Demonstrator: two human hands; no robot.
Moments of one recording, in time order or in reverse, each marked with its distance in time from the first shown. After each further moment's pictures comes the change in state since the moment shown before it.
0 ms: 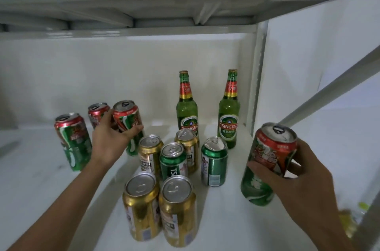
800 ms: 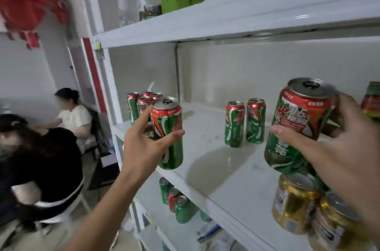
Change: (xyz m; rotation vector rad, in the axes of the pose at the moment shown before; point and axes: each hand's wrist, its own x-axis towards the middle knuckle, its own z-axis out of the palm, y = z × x) left_hand -0.175 0.041 -0.258 0.050 0.467 -0.041; right_hand -0.030 -0.160 0.147 0.338 -0.474 -0.438
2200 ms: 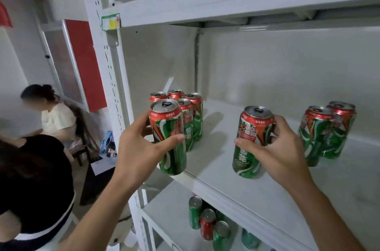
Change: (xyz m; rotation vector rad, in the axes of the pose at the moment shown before) left_hand 0.150 -0.168 -0.130 0.043 -0.132 -0.023; right_hand 0.024 0.031 0.328 0.009 -0.143 0.208
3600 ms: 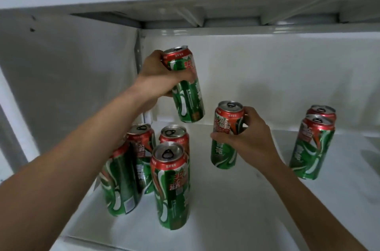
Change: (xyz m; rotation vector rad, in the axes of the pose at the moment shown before) left_hand 0.311 -0.020 0.116 -0.308 -0.552 0.055; right_hand 0.131 0.027 0.102 -0.157 0.267 0.159
